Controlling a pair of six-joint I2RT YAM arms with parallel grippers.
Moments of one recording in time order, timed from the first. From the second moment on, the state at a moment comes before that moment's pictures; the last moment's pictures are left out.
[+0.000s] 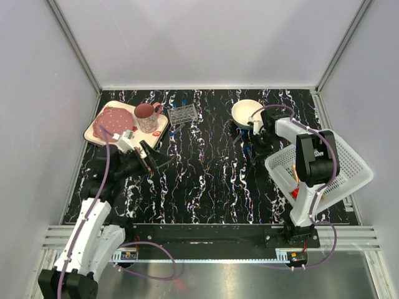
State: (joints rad) left arm -0.08 0.67 0.57 -0.35 0.64 -0.76; right arm 0.17 1.94 1.29 -0.75 -0.31 -0.07
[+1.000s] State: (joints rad) left arm -0.75 1.41 0.99 -0.01 0.51 -0.98; right arm 0.31 1.20 1.01 -0.78 -0.89 -0.44
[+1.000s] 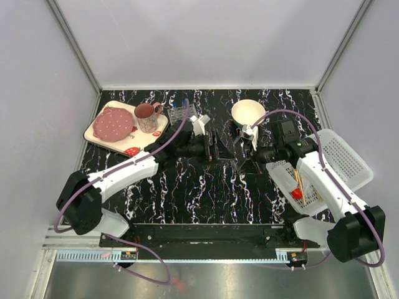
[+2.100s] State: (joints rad) left arm -0.85 1.51 1.16 -0.23 0.47 -0.87; right arm 0.33 1.13 0.93 -0.77 -0.88 -0.50
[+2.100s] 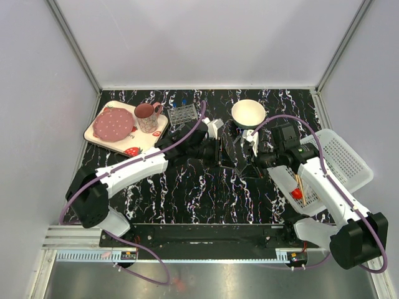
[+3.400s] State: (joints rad) left arm -0.44 1.92 1.73 -0.52 -0.12 -0.31; right arm 0.19 1.24 1.04 -0.75 -0.74 -0.40
